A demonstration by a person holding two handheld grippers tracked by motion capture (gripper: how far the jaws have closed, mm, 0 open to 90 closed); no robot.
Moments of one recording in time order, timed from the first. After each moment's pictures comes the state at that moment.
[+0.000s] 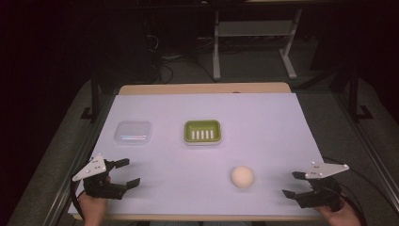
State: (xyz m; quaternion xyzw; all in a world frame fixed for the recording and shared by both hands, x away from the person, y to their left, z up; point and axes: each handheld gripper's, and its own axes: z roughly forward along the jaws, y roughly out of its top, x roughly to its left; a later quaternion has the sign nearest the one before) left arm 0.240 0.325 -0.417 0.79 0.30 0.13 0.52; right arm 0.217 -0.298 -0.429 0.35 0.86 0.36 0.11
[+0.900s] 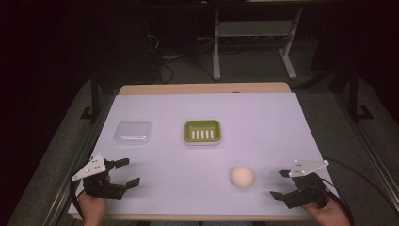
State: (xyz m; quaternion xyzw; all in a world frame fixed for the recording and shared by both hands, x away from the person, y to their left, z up) left arm 0.240 0.327 -0.416 0.79 0.29 0.12 0.52; right arm 0.230 -0.259 -0.426 0.31 0.88 0.34 0.09
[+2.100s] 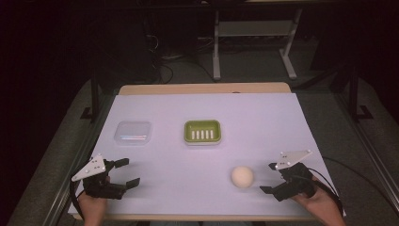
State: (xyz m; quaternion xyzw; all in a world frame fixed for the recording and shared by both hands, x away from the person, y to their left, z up) left arm 0.239 0.327 -0.415 0.79 0.29 0.13 0.52; right arm 0.250 -0.229 -0.408 0.27 0.90 0.33 0.08
